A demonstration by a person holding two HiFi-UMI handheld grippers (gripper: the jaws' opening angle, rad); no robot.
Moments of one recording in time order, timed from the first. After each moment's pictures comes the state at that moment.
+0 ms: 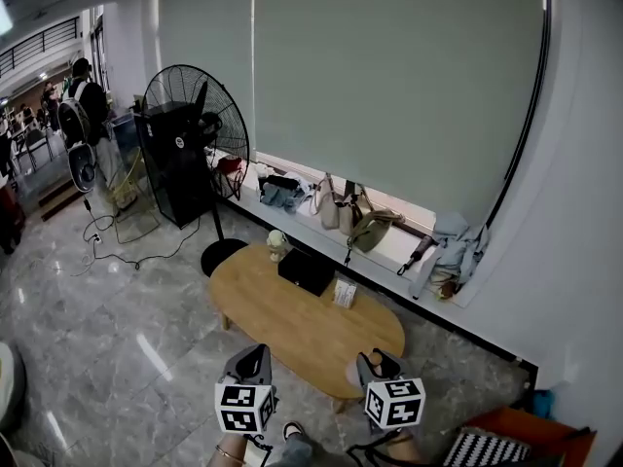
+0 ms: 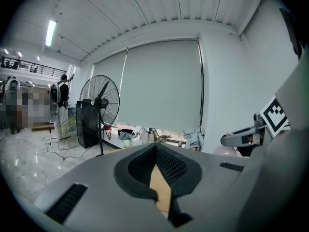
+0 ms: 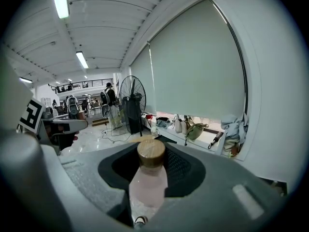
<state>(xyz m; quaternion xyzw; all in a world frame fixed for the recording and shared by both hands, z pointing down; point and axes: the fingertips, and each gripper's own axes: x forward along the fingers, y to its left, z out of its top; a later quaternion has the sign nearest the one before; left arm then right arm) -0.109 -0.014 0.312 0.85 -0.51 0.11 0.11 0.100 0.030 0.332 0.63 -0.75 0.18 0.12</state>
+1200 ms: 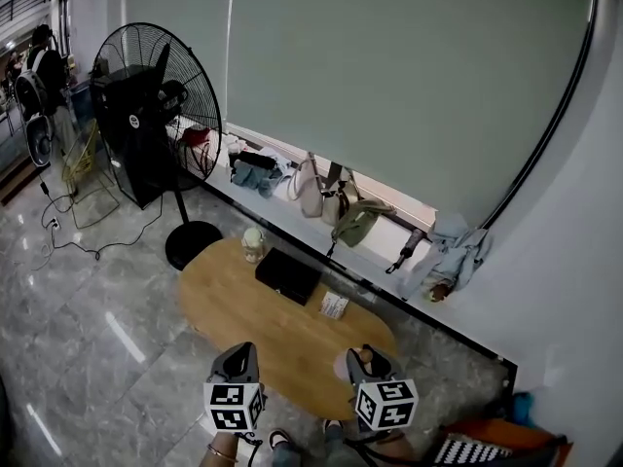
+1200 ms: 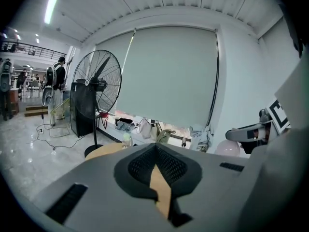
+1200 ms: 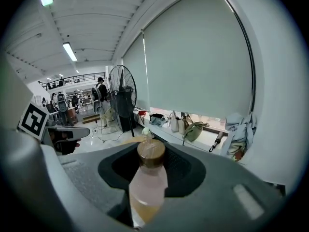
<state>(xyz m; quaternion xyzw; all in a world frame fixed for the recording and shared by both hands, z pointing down) -0.114 -0.221 0.372 0.85 -0.48 0.13 0.19 0.097 -0.159 0.355 0.65 -0.72 0.21 0.15</state>
